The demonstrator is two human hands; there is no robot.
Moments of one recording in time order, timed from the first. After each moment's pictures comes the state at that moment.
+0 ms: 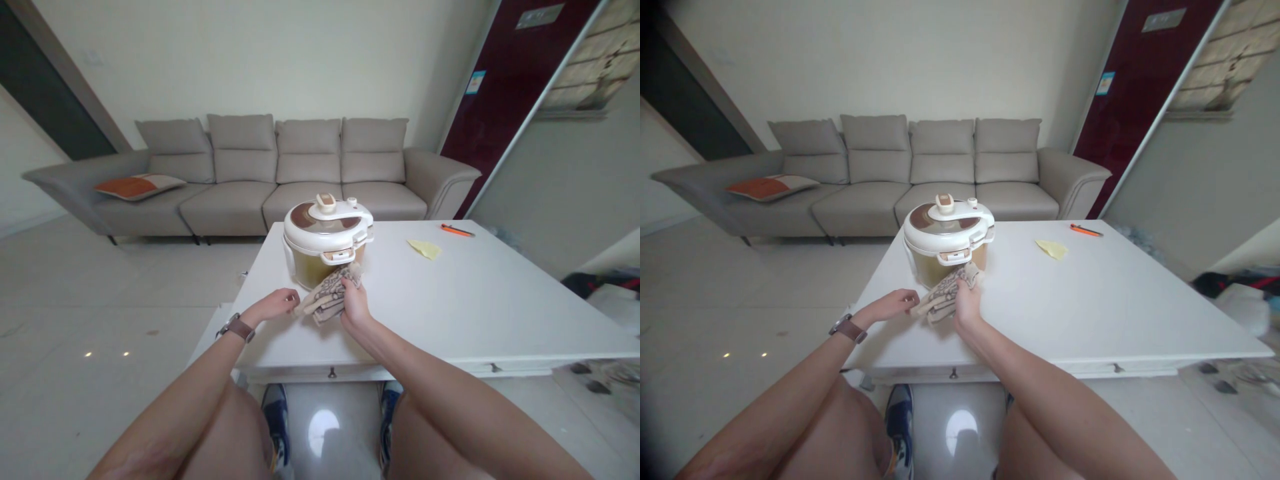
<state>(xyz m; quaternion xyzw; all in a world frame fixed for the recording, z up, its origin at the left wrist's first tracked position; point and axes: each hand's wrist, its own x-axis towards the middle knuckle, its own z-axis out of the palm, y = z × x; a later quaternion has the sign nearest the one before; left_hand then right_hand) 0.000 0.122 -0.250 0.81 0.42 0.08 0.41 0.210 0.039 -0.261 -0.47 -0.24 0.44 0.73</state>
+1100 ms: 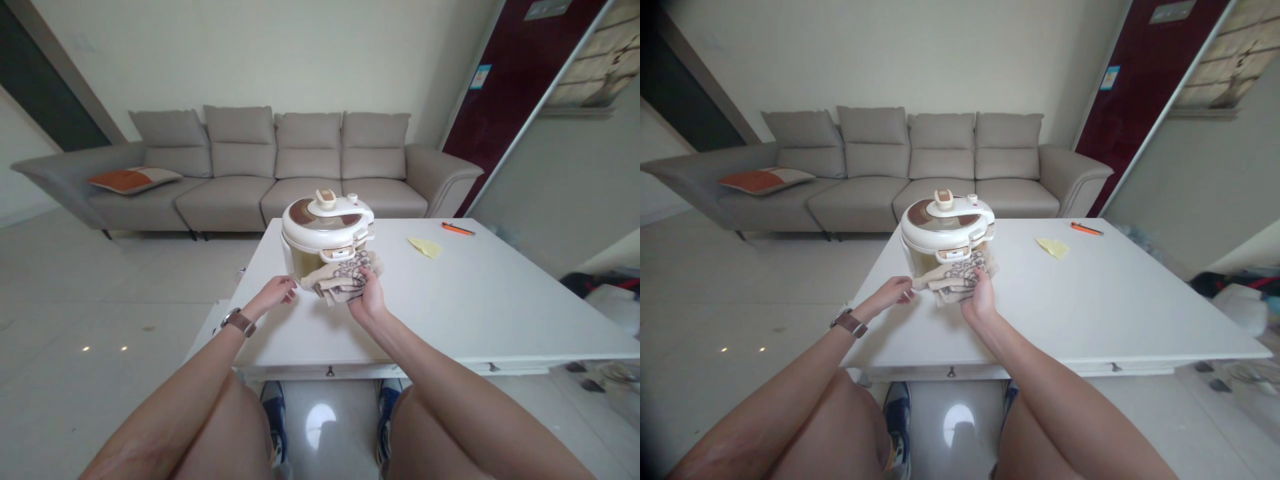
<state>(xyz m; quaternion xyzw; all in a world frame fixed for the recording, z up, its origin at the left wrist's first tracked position) 0.013 0.125 -0.246 0.65 0.53 0.21 0.50 0.242 0.039 -0.229 -0.39 -0.16 0.53 0.74</state>
